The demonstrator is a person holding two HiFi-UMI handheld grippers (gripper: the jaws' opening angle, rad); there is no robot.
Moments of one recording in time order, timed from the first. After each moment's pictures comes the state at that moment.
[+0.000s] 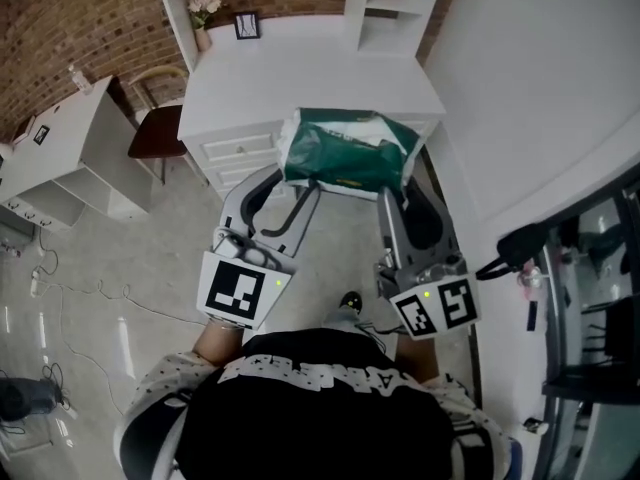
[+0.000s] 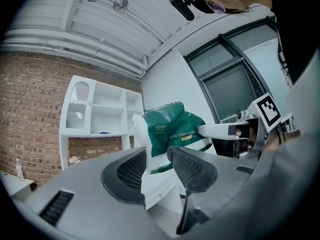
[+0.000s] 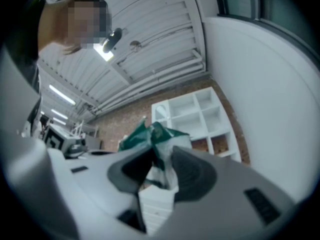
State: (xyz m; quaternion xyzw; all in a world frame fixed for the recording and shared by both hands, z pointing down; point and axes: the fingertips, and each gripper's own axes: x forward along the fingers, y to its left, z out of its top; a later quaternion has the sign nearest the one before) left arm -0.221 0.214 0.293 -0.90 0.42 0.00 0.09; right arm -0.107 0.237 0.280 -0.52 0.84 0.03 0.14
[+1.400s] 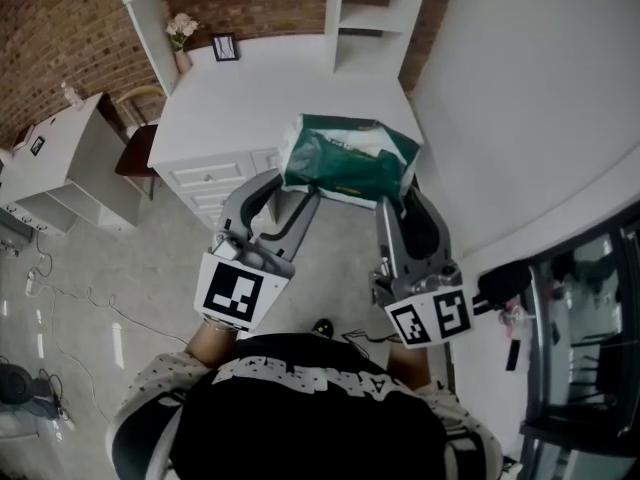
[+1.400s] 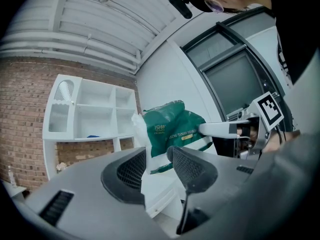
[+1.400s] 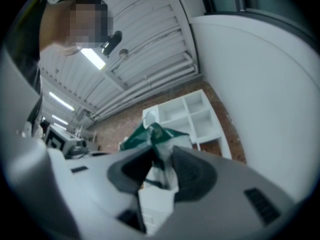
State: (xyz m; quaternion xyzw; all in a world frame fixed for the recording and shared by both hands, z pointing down) left arm -0.089 0.141 0.280 -0.90 0.43 -0.01 0.11; right arm 0.025 0.164 0.271 -0.51 0.85 0.03 0.16
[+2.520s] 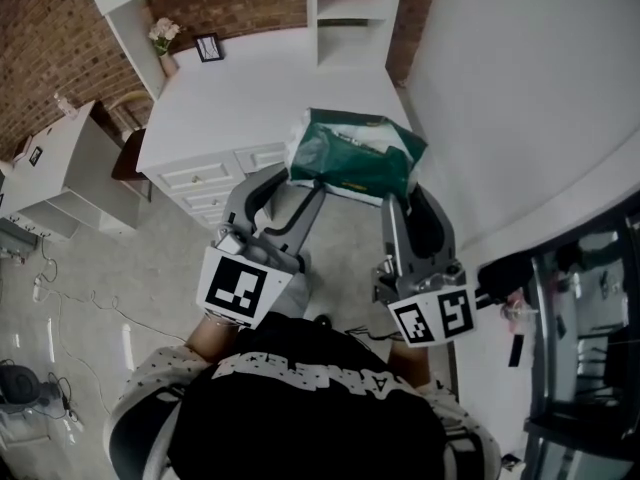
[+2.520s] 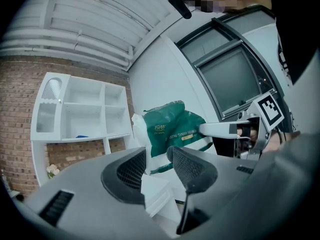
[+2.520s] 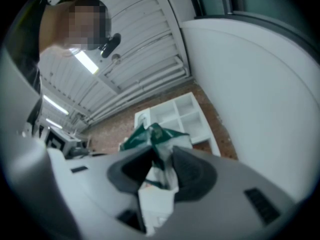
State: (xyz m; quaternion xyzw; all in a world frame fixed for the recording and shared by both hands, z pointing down) left arm -0.005 0.130 0.291 -0.91 0.40 -0.03 0.12; right arm 0.109 0.159 0.287 -0.53 0.83 0.02 0.19
